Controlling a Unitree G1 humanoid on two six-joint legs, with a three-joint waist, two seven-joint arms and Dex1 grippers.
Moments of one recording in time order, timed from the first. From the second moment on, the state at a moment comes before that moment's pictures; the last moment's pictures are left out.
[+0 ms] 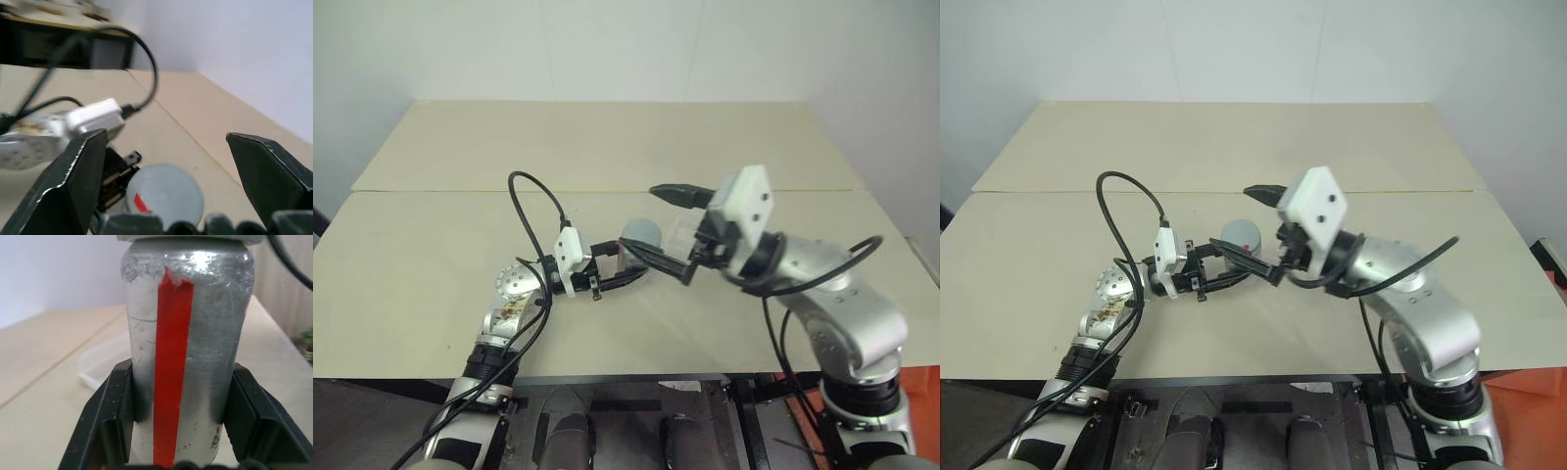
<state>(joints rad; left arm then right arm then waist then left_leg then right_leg) -0.51 0.30 -0.08 0.27 -0.31 -0.16 -1.10 -0.53 -0.39 0.13 -0.72 0.37 0.81 0.43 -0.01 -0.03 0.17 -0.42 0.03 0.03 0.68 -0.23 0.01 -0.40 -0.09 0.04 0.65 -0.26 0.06</state>
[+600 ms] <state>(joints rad) -0.52 0.27 -0.08 0.32 -0.30 -0.18 -1.03 -0.52 -0.31 0.26 -0.70 0.23 0.83 0.28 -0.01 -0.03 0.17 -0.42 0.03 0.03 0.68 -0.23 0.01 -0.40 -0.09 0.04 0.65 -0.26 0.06</state>
